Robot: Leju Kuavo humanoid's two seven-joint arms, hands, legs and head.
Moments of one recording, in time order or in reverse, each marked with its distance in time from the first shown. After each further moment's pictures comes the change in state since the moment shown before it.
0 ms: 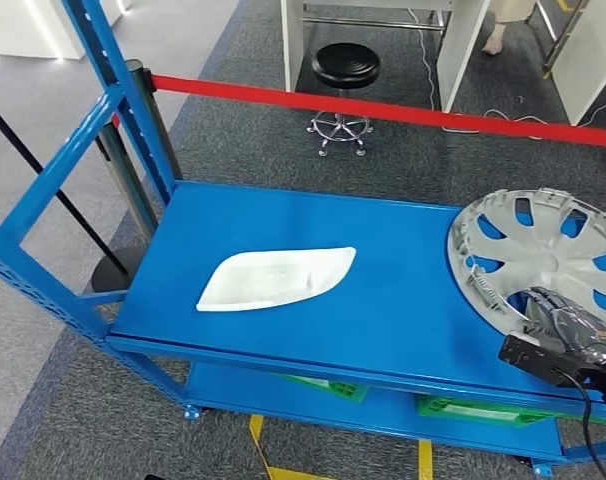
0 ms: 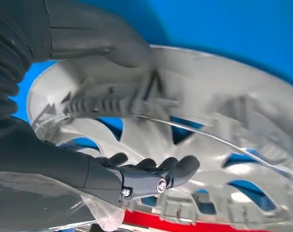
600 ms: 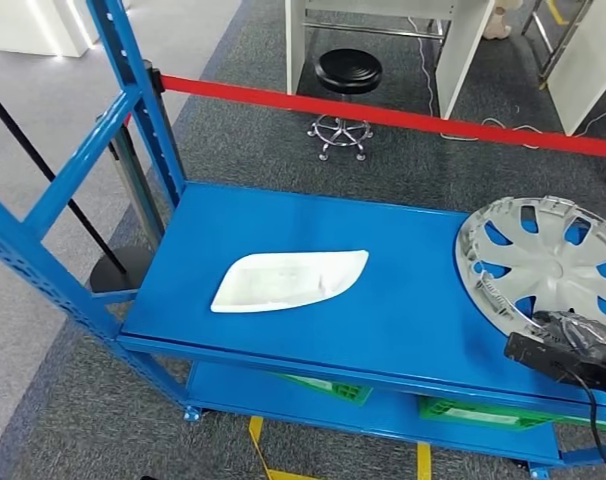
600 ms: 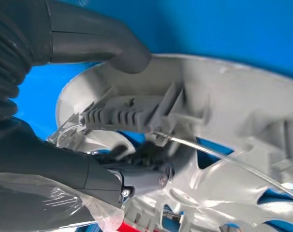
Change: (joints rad) left arm 0.000 0.001 0.000 0.003 0.008 0.016 0.003; right arm -0.026 -0.022 0.016 0.074 0.004 0.099 0.116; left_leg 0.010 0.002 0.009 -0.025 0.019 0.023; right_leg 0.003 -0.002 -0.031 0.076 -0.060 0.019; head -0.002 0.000
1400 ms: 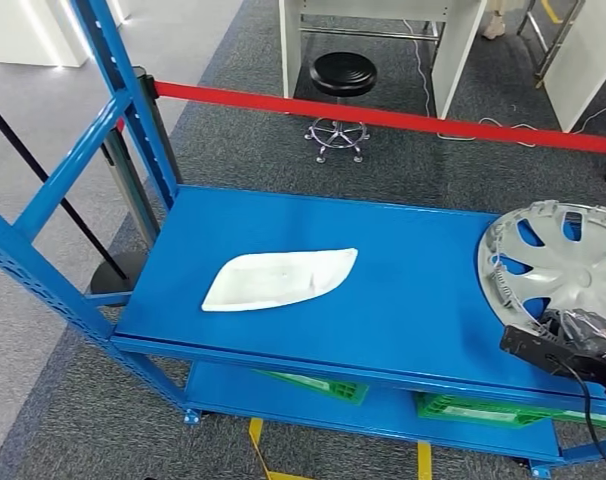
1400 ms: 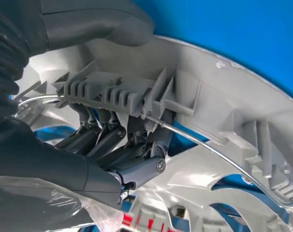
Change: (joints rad) left arm 0.003 -0.001 0.001 0.001 0.014 -0.004 -0.005; right arm -0.021 0.004 0.024 0.013 0.046 -0.051 0.011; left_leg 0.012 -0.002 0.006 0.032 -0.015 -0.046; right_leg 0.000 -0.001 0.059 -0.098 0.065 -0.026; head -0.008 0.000
